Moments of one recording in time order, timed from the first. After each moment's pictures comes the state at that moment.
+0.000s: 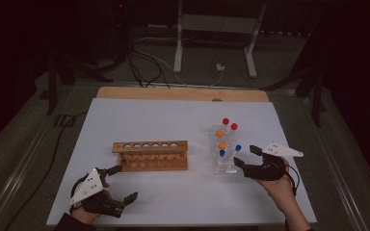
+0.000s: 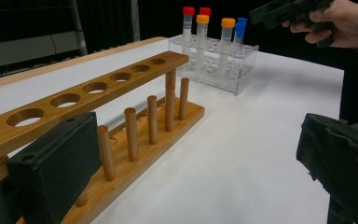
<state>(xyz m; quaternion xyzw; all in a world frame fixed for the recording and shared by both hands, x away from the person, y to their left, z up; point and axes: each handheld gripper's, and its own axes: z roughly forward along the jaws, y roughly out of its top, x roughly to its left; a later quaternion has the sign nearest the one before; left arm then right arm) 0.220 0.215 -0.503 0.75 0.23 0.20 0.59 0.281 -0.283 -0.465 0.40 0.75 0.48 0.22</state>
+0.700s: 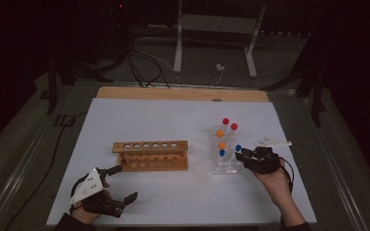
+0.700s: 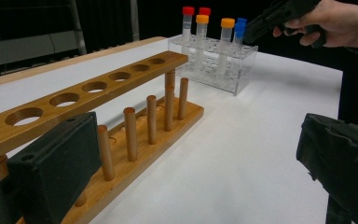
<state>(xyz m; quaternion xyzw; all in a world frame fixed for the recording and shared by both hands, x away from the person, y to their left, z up) 0.220 0.215 -0.503 0.75 0.23 0.20 0.59 0.304 -0.277 -0.468 0.44 0.78 0.40 0.20</state>
